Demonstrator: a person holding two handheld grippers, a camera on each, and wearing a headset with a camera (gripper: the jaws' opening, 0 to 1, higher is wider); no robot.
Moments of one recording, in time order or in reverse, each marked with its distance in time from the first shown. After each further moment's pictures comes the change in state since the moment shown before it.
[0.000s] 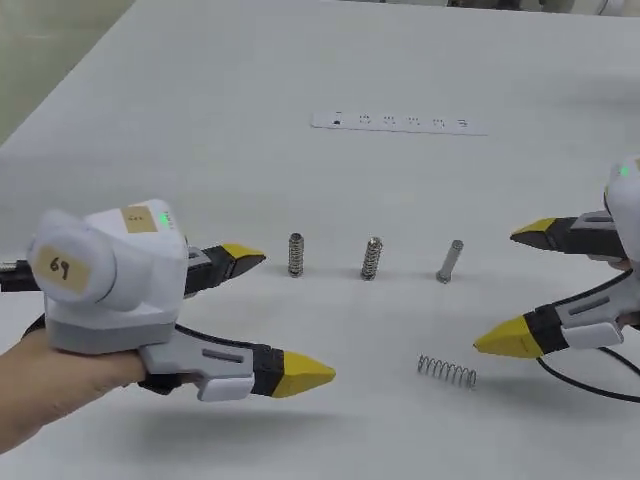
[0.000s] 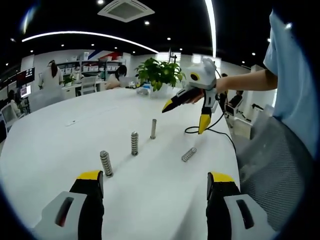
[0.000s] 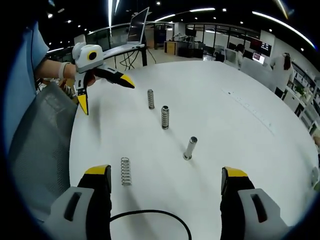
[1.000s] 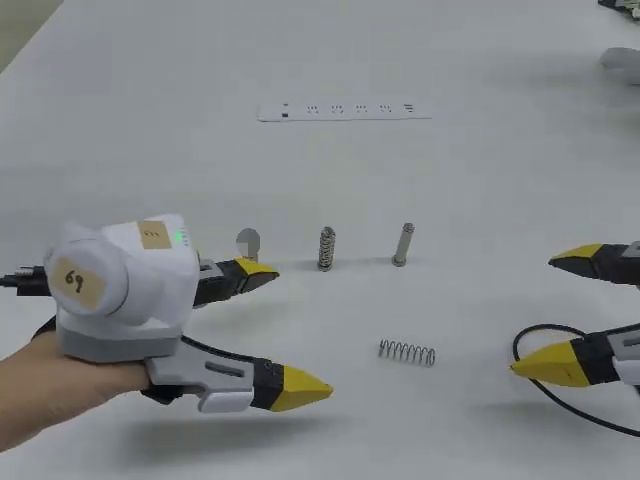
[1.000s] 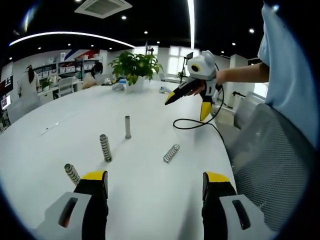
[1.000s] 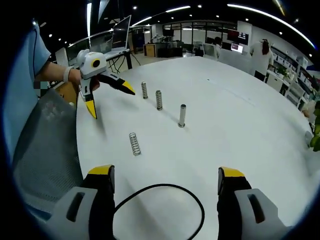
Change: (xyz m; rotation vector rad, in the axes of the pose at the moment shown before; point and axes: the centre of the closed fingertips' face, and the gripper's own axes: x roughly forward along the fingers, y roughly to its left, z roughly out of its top) left arm 0.043 -0.033 -0.002 0.115 0.057 -0.196; right arm -0.057 0.014 -0.048 0.157 -0.024 -0.110
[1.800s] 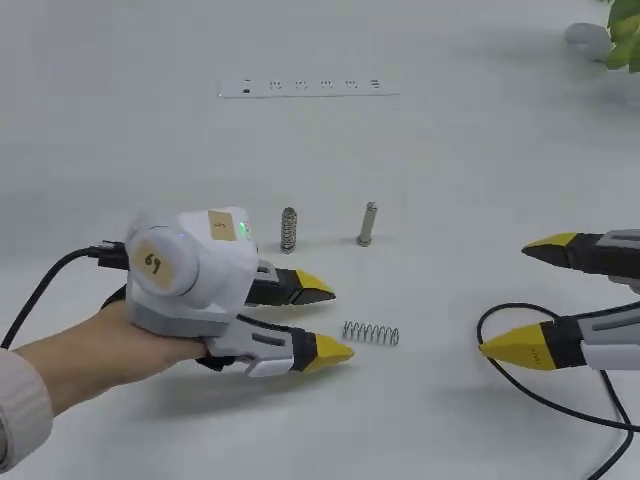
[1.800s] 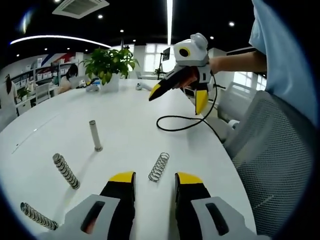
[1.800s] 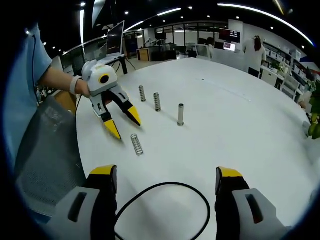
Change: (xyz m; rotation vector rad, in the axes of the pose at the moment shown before) left arm 0.069 -0.020 0.005 0.087 0.010 -0.169; right arm -0.008 0.001 -0.003 0.062 -0.031 -0.023
